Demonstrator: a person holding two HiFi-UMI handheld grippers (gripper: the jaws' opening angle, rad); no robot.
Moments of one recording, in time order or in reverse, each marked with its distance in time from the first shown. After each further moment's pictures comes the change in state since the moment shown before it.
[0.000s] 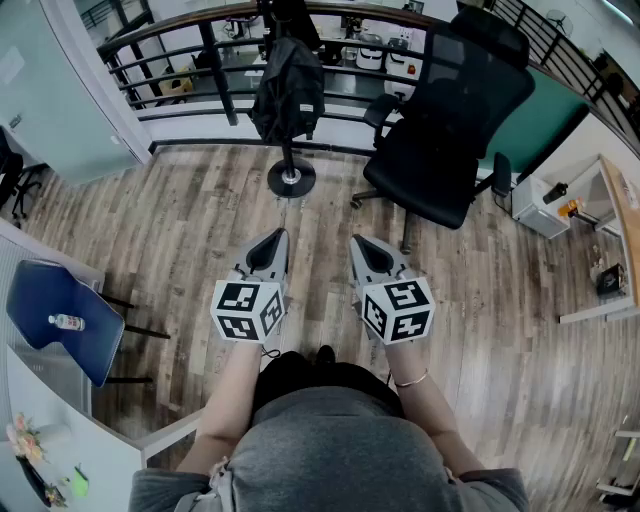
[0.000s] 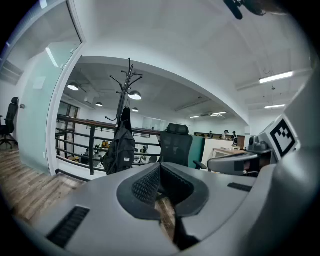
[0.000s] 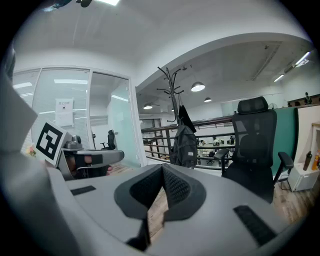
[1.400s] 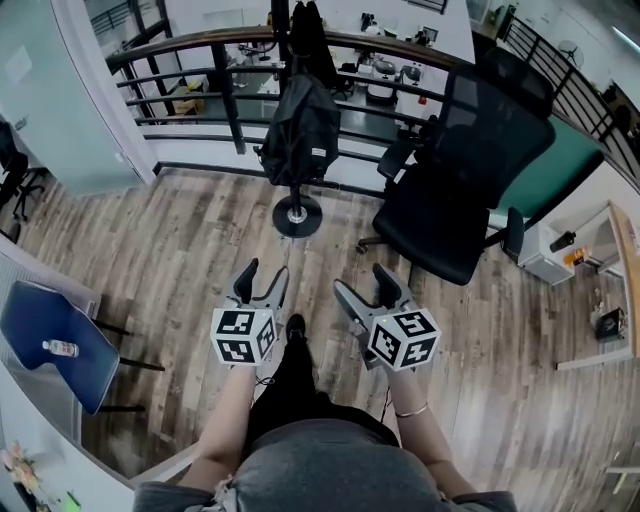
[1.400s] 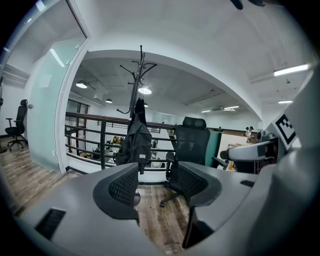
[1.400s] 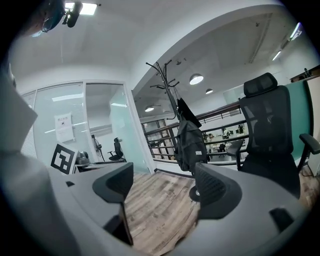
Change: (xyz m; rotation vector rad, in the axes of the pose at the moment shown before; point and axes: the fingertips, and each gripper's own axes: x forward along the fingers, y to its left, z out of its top) left arm 0.082 0.092 -0.010 -0.020 0.066 0.121; right arm 0.099 -0.046 0.015 0.145 0.000 0.118
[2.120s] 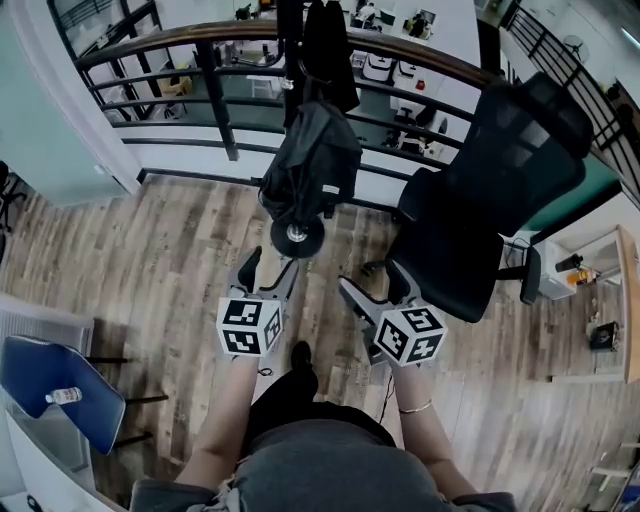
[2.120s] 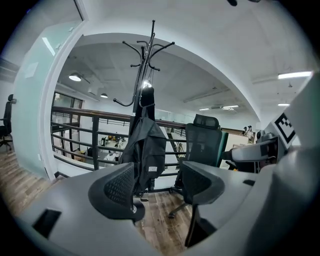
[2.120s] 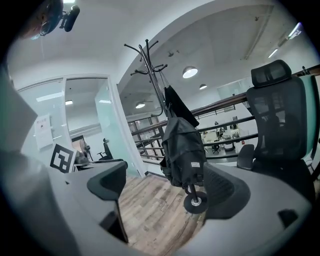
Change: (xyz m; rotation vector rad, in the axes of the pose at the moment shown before) left arm 0.188 0.117 0.060 0.000 0.037 -0.061; right arm 0.192 -0.082 0.066 0.044 0.038 -0.072
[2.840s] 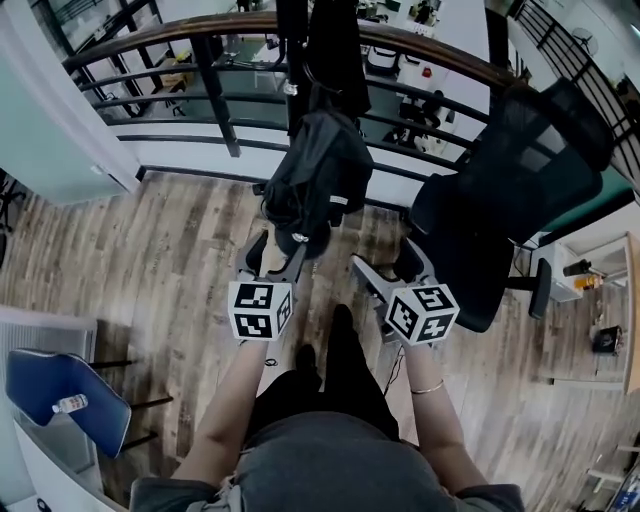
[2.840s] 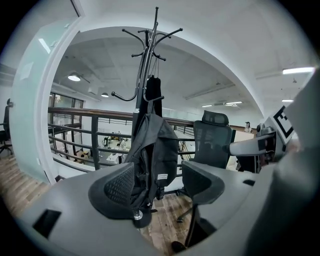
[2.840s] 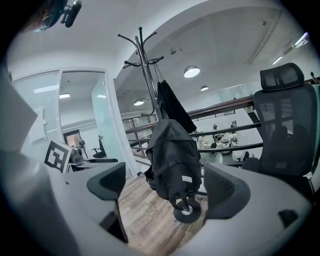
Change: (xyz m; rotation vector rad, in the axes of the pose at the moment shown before) left arm 0.081 0.040 0.021 0.017 0.027 0.031; right arm 0.077 -0.053 0.043 -0.065 0.013 -0.038
